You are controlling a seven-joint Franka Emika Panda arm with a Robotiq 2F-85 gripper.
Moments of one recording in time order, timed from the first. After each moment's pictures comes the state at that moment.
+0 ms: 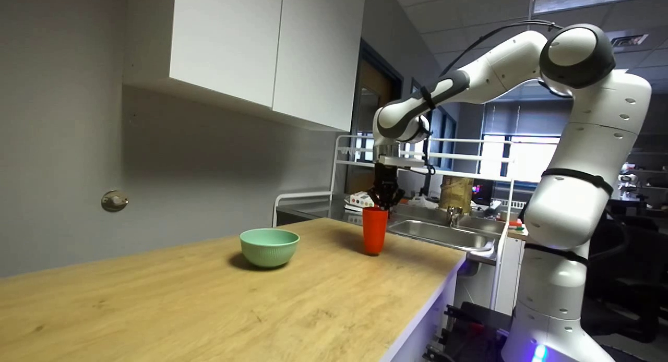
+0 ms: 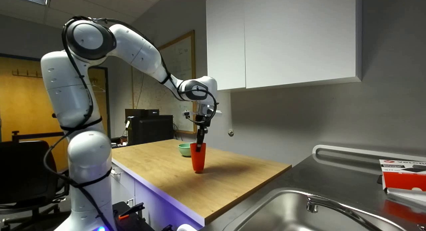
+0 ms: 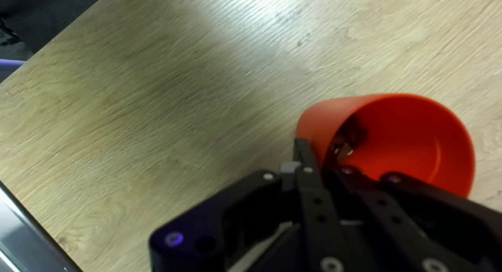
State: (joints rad) arm -0.15 -0.23 -0.04 -2.33 0.05 1.93 0.48
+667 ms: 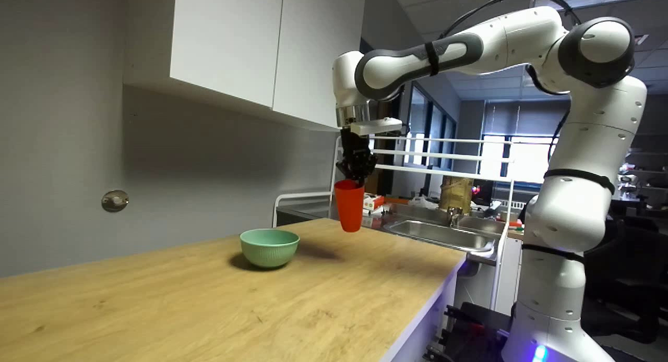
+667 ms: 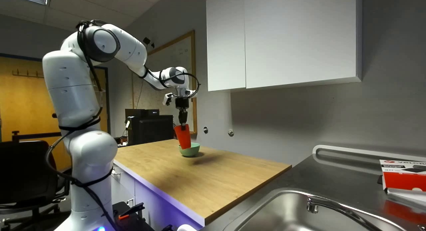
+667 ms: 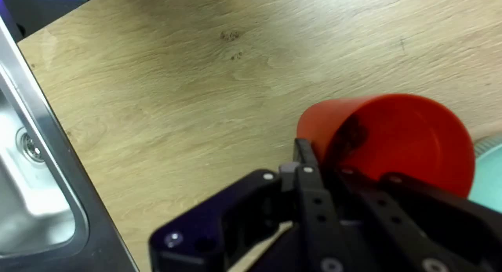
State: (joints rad) arm 0.05 -0.21 0.21 -2.08 -0.15 1.71 0.71
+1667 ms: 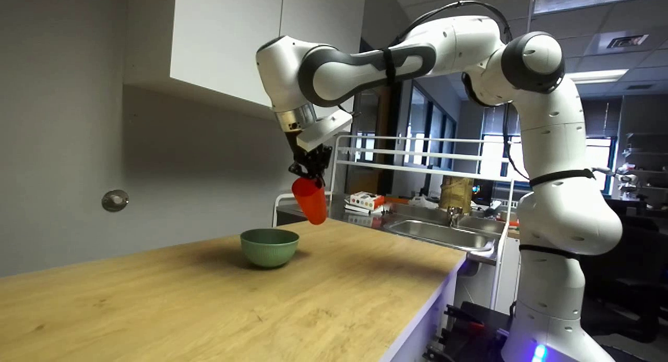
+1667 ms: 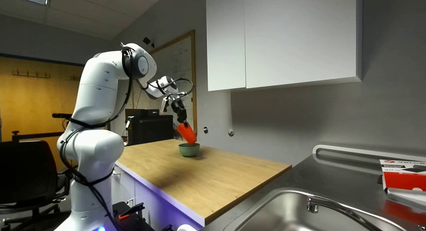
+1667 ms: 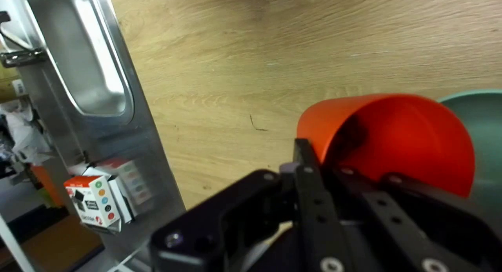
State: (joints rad) arm 0.31 0.19 0.27 -1.66 -0.57 1.47 0.91
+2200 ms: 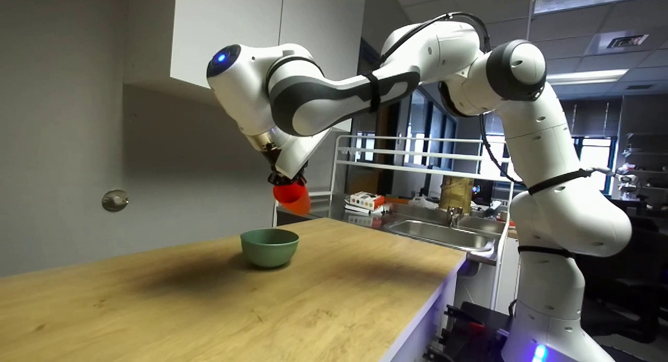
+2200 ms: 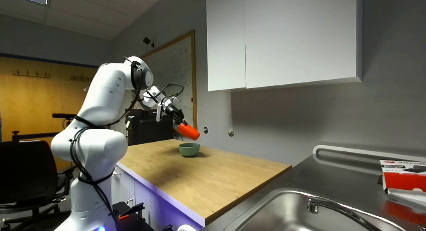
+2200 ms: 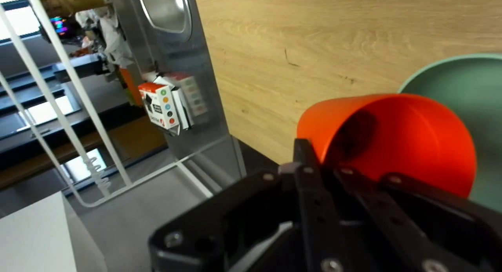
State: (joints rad) arm 0.50 0.39 0.27 -1.52 -0.90 1.32 0.95
